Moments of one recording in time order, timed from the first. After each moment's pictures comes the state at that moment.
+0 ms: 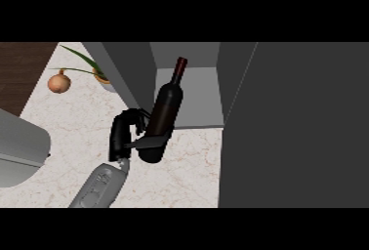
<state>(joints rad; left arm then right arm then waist) -0.31 0.09 -0.29 -1.13 -0.12 0.61 -0.08 0.42 -0.12 0.12 -2.40 -0.26 0.33 0.15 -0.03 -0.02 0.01</state>
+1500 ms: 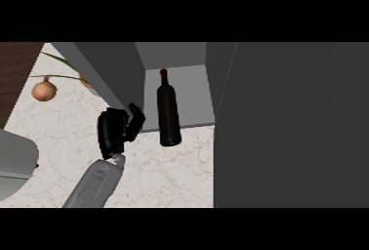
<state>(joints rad) -0.33 0.10 -0.24 -1.10 -0.22 0.85 -0.04 0.41 -0.12 0.15 -2.38 -0.29 0.39 0.13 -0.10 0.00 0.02</state>
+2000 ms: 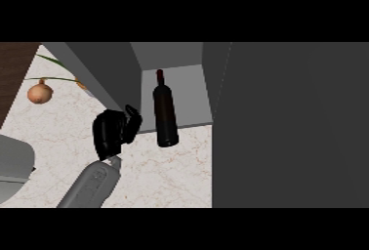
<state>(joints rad) -0.34 0.16 -0.30 -1.07 -0.35 0.91 -0.01 0.41 -0.13 0.16 -2.37 -0.30 0.41 0.12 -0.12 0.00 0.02</state>
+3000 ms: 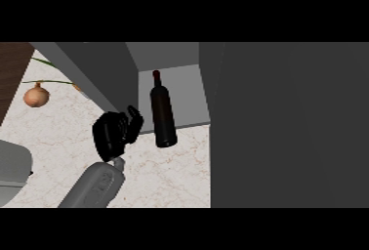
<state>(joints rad) -0.34 0.16 -0.34 -1.05 -0.56 1.01 0.23 0.39 -0.14 0.15 -2.36 -0.33 0.43 0.11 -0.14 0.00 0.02</state>
